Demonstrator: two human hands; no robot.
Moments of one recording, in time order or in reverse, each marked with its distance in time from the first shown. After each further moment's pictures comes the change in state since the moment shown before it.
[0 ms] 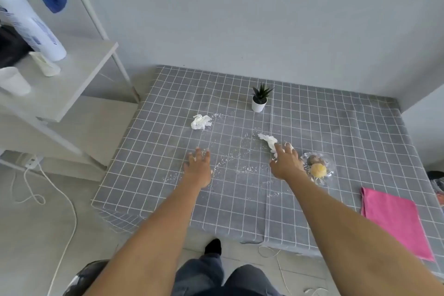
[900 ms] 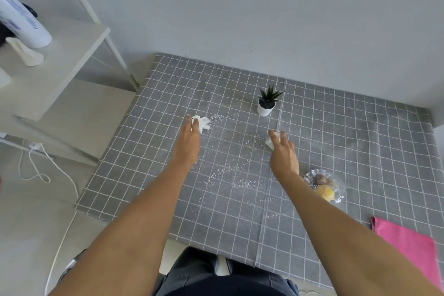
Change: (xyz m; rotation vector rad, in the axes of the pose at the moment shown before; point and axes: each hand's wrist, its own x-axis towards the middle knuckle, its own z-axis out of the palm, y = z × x) left_hand 0.076 -0.003 -0.054 -0.178 0.481 -0.024; right_hand 0.068 -0.014 -0.006 0.099 0.248 -0.212
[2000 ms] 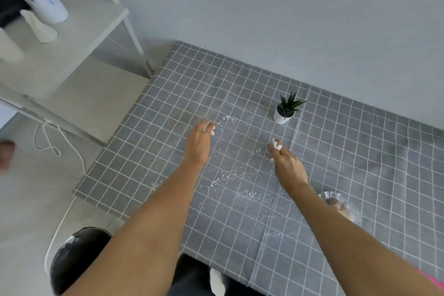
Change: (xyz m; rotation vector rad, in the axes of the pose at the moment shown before) left_hand 0.017 -0.002 0.036 -0.066 0.080 -0.061; right_hand 0.024 0.005 0.012 -0.219 -0.130 -0.334
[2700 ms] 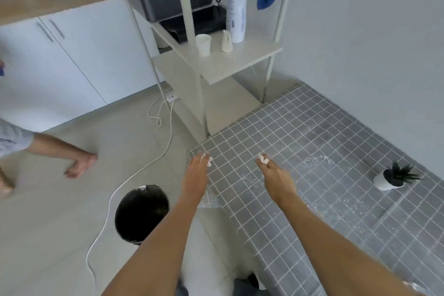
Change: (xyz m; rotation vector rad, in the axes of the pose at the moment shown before) left_hand -0.211 -0.154 -0.083 -0.071 0.232 -0.570; right_hand -0.009 -0.236 -0.011 -0.100 -0.112 -0.621
